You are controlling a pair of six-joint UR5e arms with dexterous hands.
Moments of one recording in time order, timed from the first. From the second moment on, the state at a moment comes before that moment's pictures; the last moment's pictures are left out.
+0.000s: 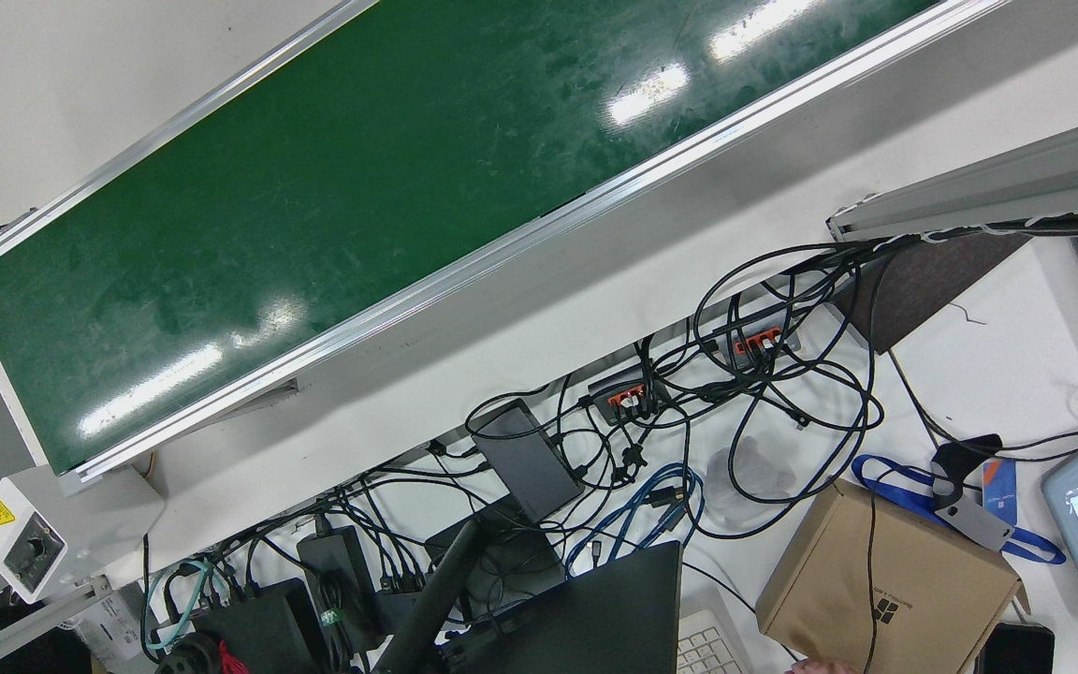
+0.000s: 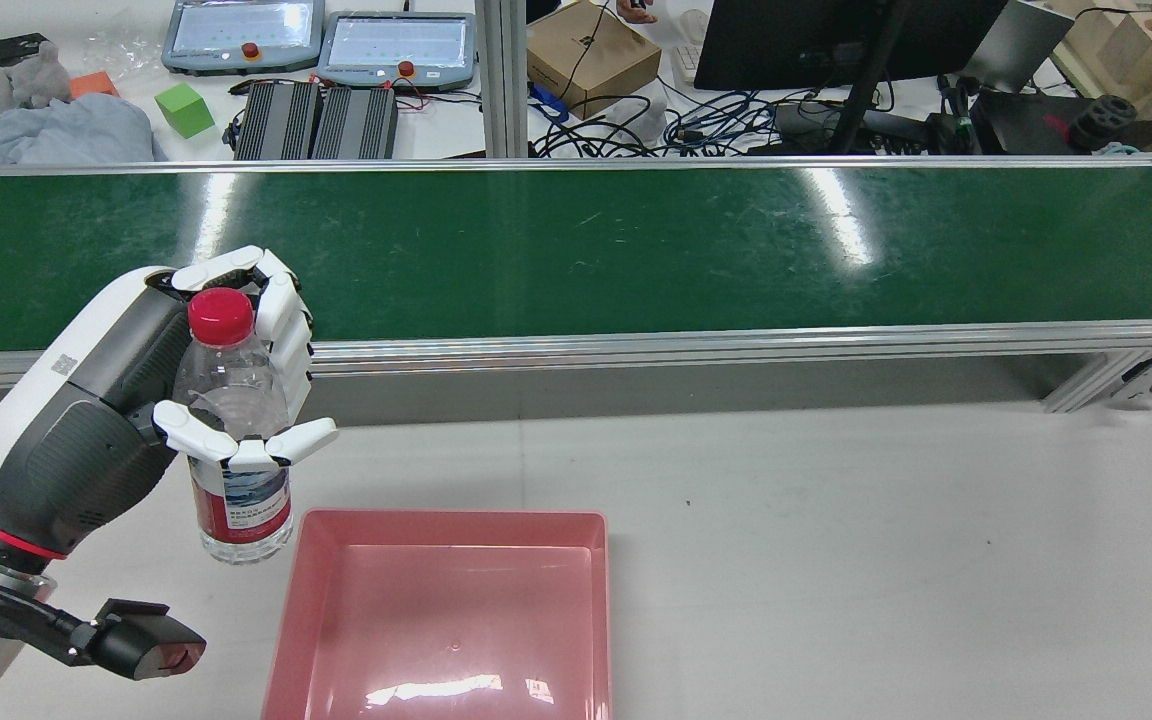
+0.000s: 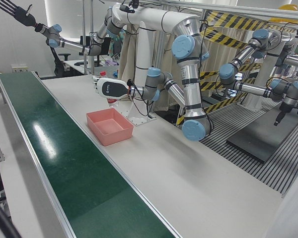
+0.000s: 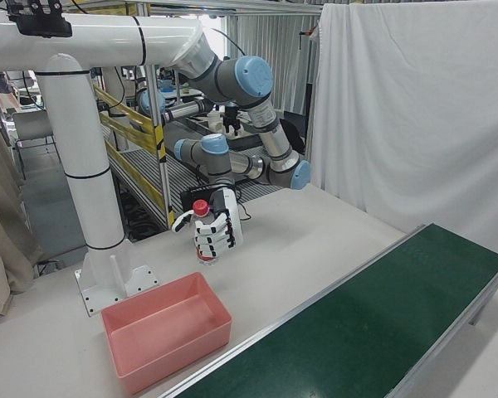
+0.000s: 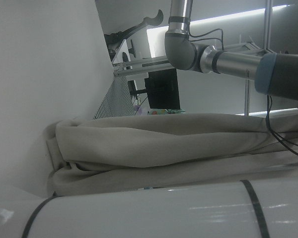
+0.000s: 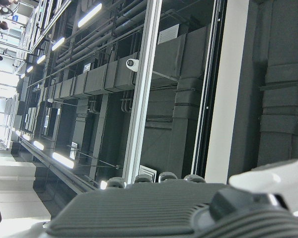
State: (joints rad) left arm -0.28 -1.86 -2.51 0.50 0.69 0.77; right arm 1.97 -1.50 1.48 -2.61 -1.55 -0.04
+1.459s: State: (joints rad) left arm -0.27 -1.84 -2.53 0.47 0.68 0.77; right arm 1.97 -1.50 1.48 -2.61 -1.55 -0.04
